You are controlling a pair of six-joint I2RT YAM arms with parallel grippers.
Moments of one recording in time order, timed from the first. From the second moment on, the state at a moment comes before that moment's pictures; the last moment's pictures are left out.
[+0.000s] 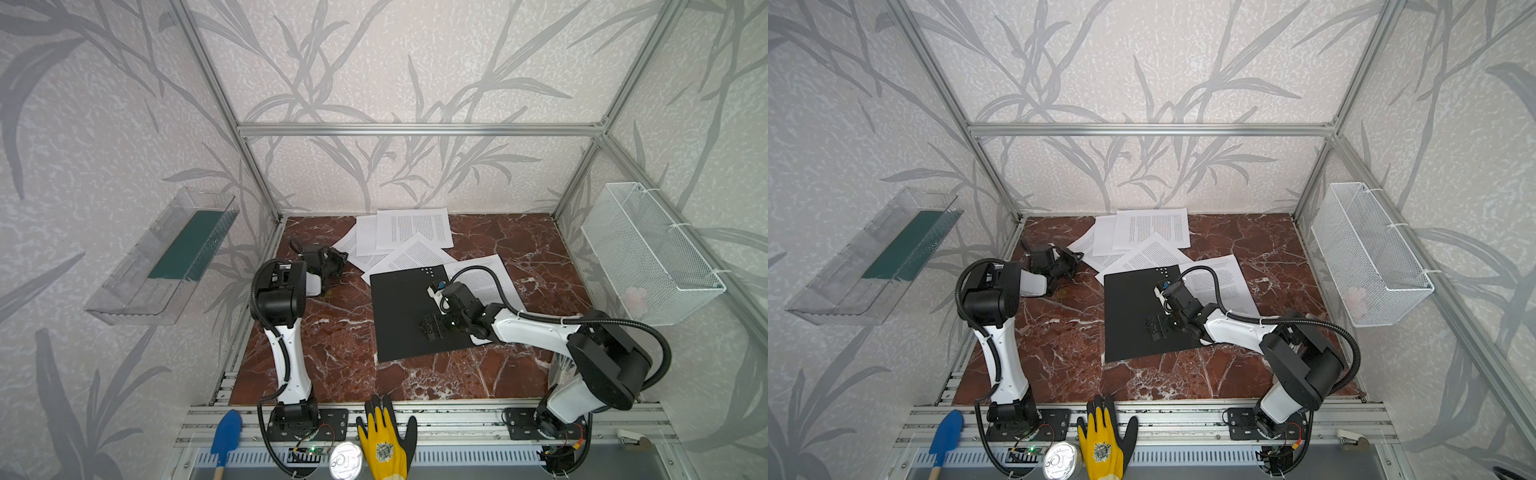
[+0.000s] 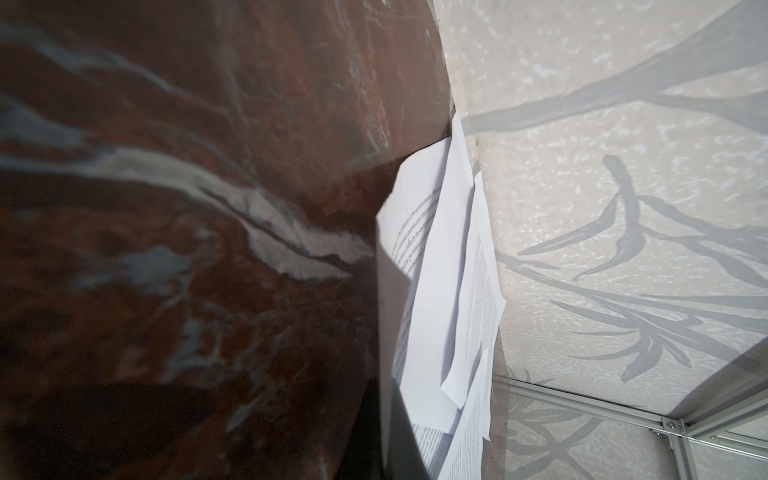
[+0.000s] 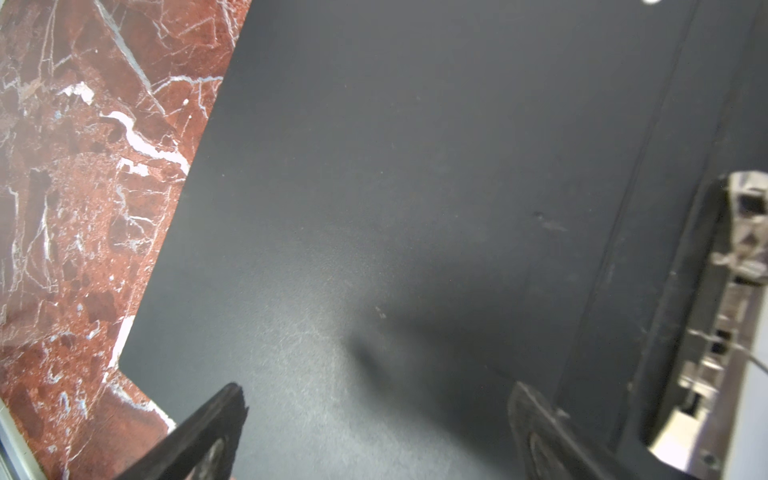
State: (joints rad) left arm 0.07 2.16 1.04 0.65 0.40 -1.13; right arm 0.76 1.56 0.77 -0.11 -0.12 0.35
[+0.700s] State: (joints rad) left arm -0.12 1.43 0.98 0.13 0.18 -0.86; right arm 0.63 1.21 0.71 -0.17 -0.06 0.37
